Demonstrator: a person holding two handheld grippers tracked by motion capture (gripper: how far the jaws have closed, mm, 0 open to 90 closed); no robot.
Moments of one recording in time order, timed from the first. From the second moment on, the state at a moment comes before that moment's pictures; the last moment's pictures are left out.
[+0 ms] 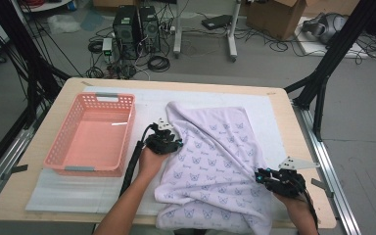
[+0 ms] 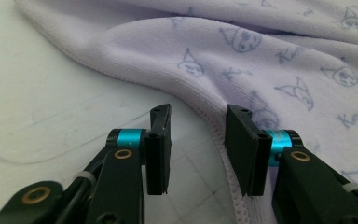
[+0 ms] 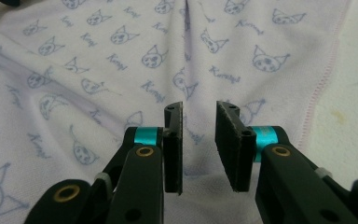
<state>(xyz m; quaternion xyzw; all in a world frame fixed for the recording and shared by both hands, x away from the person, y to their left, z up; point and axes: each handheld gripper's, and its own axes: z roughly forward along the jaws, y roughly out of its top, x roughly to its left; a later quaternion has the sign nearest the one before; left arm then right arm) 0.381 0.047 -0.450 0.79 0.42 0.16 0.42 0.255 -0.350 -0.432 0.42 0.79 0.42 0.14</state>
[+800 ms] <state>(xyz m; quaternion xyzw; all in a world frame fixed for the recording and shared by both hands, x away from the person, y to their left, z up) 0.359 0.083 -0.442 0.77 0.47 0.20 0.39 0.259 -0.351 -0.431 0.42 0.79 0.43 0.14</state>
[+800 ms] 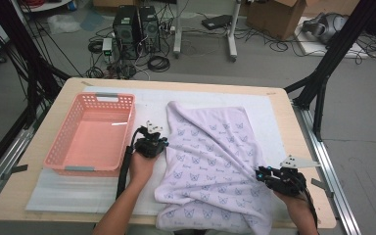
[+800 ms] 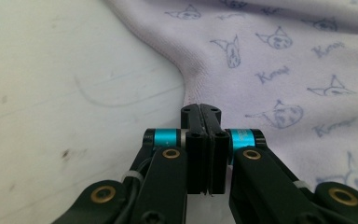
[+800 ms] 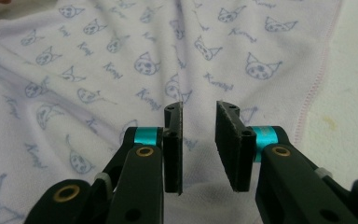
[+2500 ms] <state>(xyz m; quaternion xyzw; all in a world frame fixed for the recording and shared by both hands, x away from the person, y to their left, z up) 0.429 0.068 -0.446 0.72 0.51 0.14 0.44 0.386 -0.383 -0.432 0.54 0.73 0.36 0.24</state>
